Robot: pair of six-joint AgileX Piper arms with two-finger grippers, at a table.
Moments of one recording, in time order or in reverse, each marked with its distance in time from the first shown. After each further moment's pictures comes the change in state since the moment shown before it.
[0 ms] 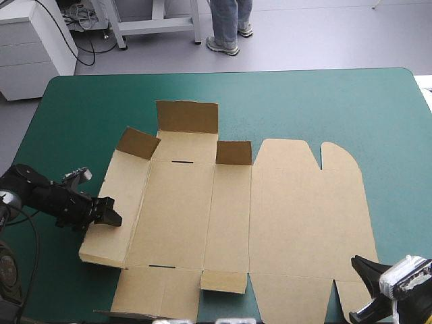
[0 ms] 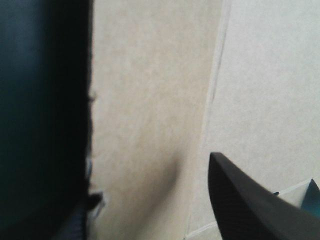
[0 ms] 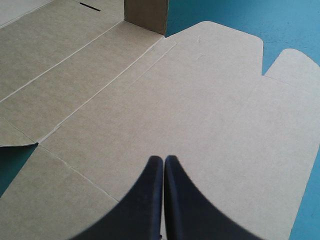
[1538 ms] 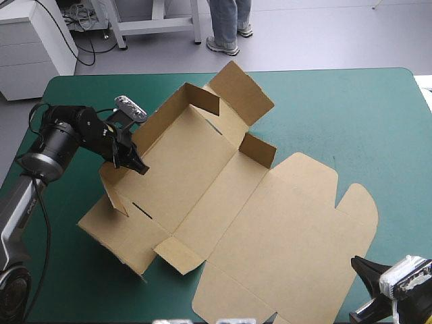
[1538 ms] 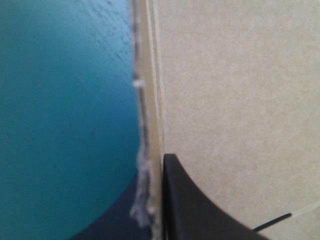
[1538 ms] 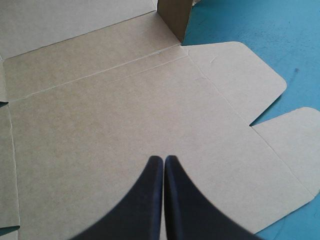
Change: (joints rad) left arm -0.541 -0.015 -0.519 0.457 -0.121 -0.008; right arm 0.000 0.000 0.000 0.003 0.000 0.005
